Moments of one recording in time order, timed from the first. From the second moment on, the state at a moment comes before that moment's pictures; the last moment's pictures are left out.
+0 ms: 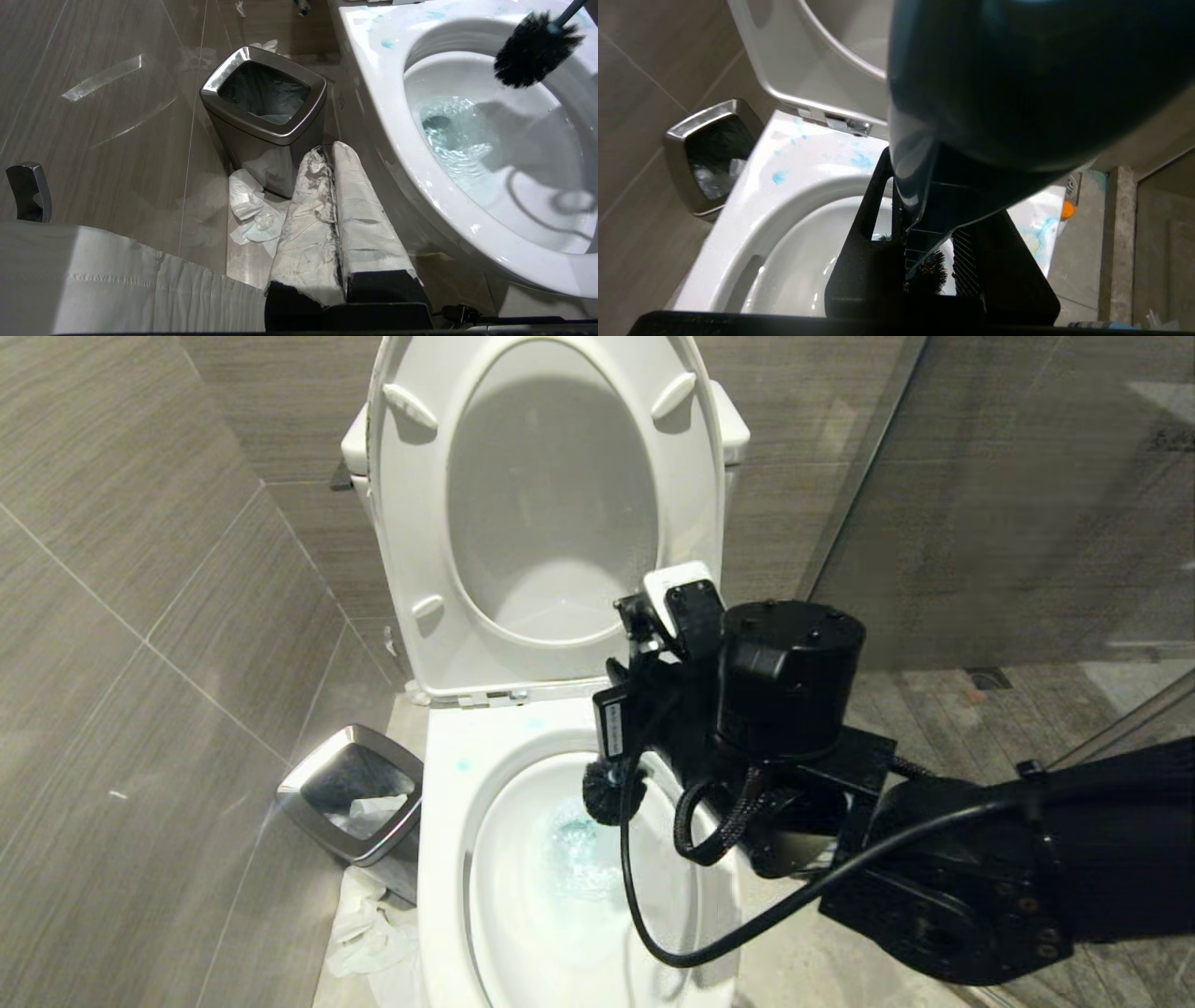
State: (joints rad) left arm 0.00 0.00 0.00 0.00 0.00 0.00; right arm 0.90 1.91 -1.16 -0.75 -0.51 -0.07
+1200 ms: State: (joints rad) left arm 0.00 0.00 0.00 0.00 0.00 0.00; right arm 0.63 1.60 -1.24 -0.41 -0.38 -0.11
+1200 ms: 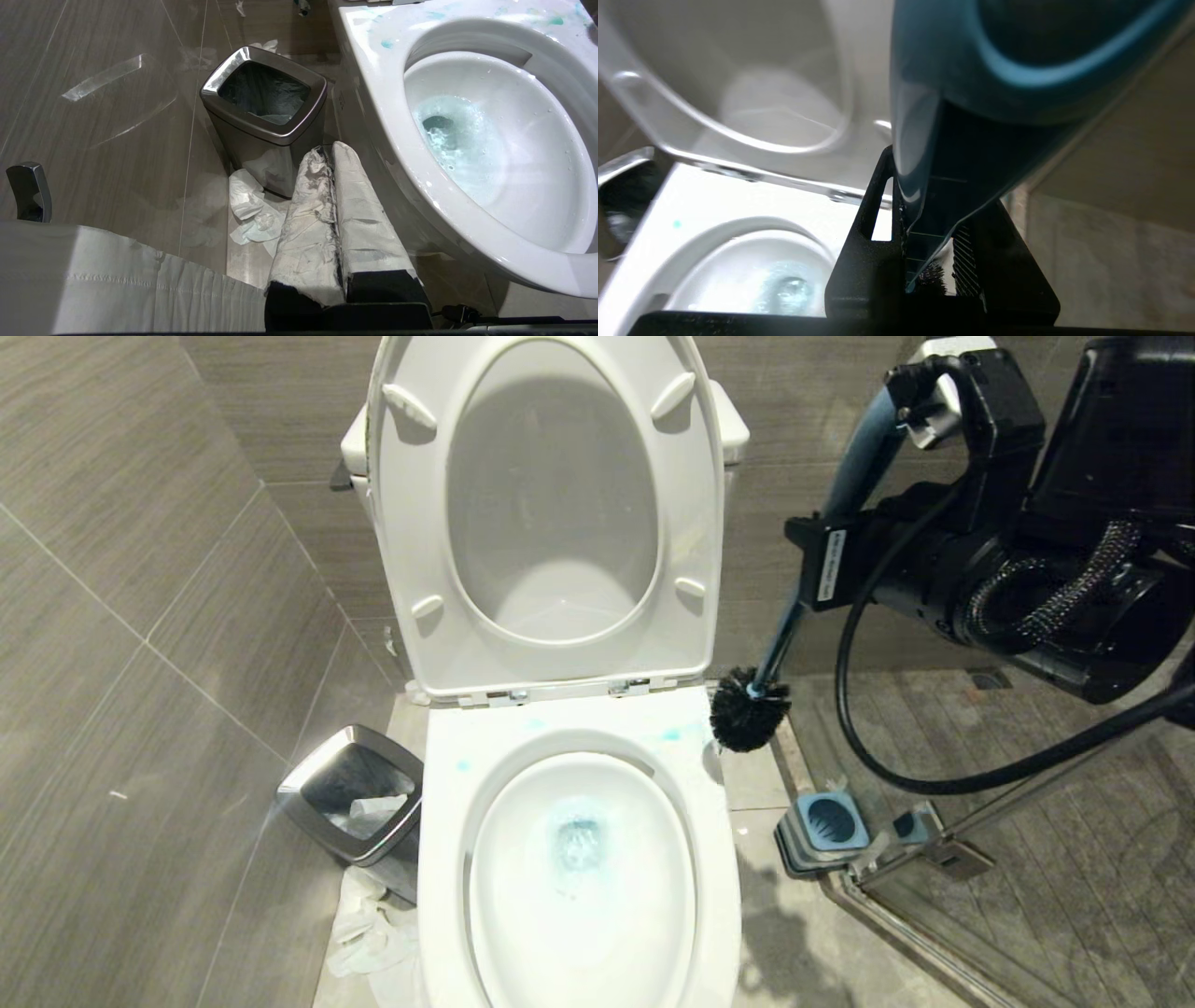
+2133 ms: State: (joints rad) left arm 0.00 0.00 0.00 0.00 0.00 0.00; right arm 0.14 1.70 -0.92 -0.65 -0.12 -0.03
